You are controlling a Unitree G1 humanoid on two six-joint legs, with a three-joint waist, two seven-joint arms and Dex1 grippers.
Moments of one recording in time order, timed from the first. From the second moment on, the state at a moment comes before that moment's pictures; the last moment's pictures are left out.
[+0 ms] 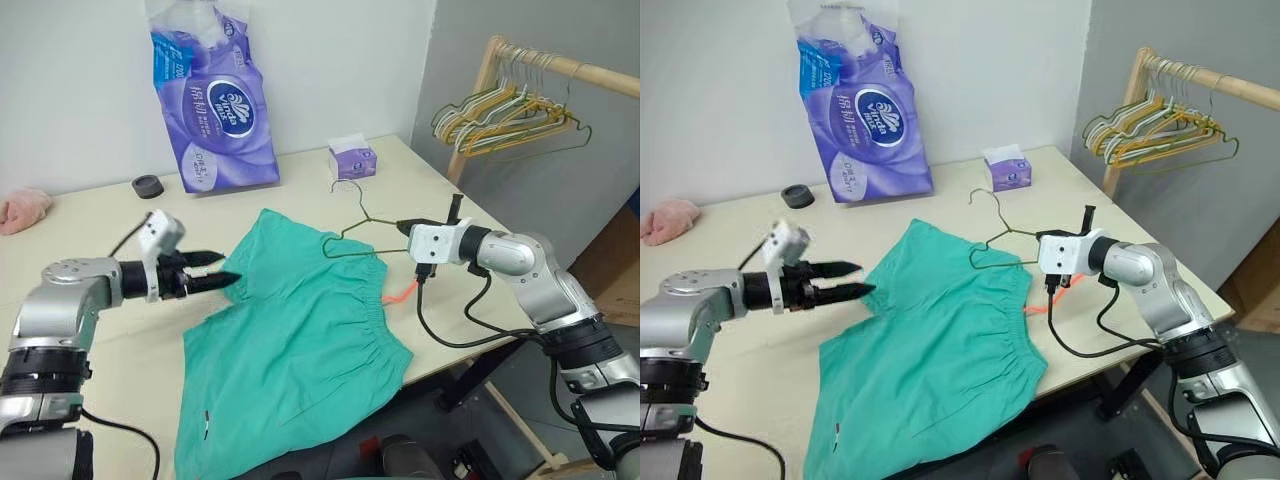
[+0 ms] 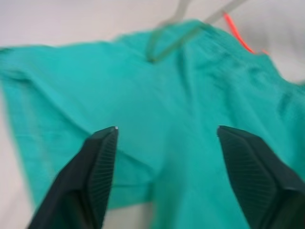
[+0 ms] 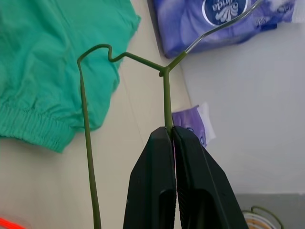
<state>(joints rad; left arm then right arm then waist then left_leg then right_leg) -0.46 0.87 0.12 0.28 -0.39 0.53 -1.18 -0.60 -0.65 0.27 0.07 -0.33 -0.19 0.72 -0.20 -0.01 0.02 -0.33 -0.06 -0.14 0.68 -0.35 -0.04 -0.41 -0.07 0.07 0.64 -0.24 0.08</state>
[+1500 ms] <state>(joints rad) -0.56 0.74 -0.11 0.24 -0.31 0.41 -1.37 -0.58 -0.60 0.24 -0.11 -0.03 -0.28 0.85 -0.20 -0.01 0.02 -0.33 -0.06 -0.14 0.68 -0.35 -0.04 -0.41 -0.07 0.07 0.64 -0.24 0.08</state>
